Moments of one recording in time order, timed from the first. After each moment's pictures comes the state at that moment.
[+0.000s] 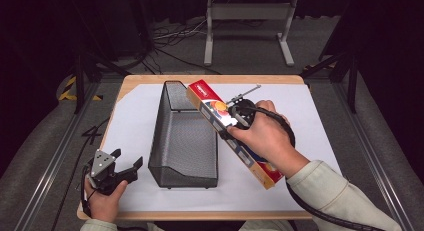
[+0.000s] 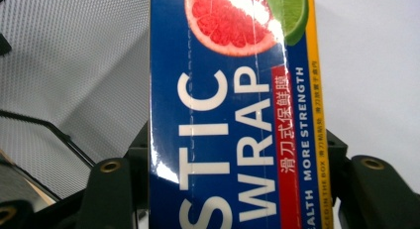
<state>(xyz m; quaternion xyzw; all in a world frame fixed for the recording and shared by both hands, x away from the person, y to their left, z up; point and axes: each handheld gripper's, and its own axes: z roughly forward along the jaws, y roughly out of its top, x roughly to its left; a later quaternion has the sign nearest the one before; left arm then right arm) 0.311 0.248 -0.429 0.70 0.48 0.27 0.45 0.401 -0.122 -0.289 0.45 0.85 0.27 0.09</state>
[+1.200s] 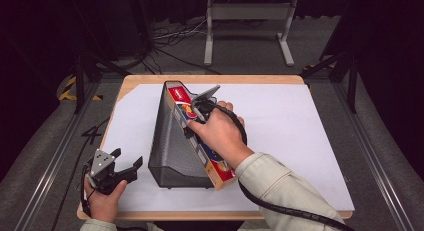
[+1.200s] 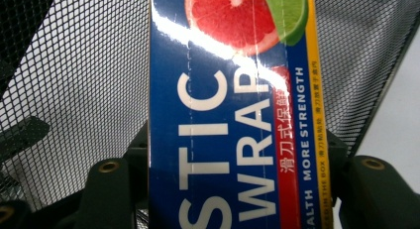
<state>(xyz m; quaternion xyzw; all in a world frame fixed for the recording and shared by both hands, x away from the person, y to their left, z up) 0.312 0.249 -0.430 0.70 0.48 0.27 0.45 0.433 -0.033 -0.322 0.53 0.81 0.24 0.02</state>
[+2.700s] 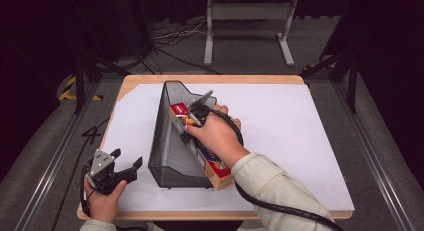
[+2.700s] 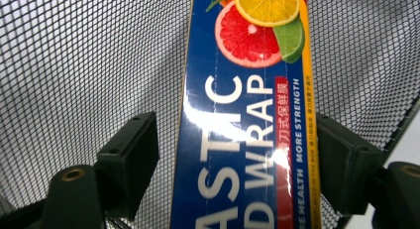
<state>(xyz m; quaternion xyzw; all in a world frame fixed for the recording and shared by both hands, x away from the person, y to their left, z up) 0.312 0.250 -0.430 0.70 0.48 0.27 0.45 0.443 -0.029 -0.348 0.51 0.84 0.21 0.02</state>
